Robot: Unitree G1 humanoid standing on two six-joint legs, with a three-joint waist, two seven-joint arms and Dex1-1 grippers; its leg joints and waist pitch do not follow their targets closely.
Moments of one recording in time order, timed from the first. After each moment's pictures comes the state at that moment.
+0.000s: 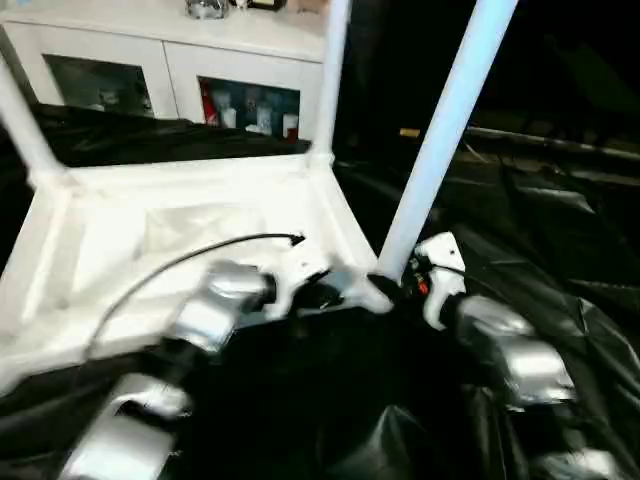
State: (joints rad) left arm -0.64 0.13 -0.29 0.66 0.12 0.20 -0.84; right arm -0.39 -0.10 0.01 0.38 0.11 0.34 0.36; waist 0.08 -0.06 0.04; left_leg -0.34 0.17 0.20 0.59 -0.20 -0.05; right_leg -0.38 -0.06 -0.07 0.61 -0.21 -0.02
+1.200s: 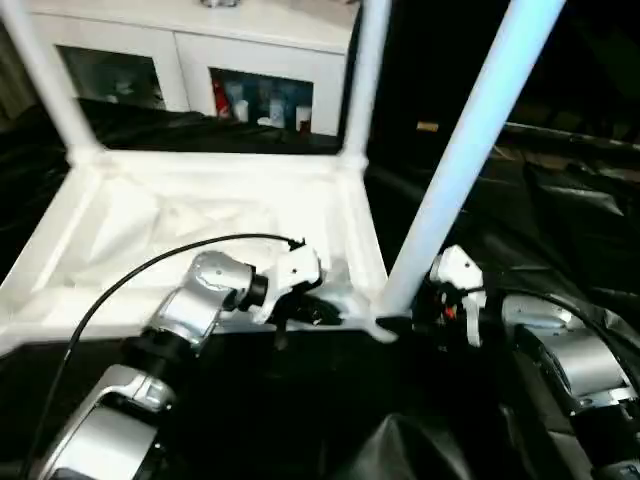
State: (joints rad) left arm -0.63 0.32 -0.33 0.60 0.02 0.09 -1.32; right arm -0.30 -0.48 0.18 0.19 0.20 0.30 1.08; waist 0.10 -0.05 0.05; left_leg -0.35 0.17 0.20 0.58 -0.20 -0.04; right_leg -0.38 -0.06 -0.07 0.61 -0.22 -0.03
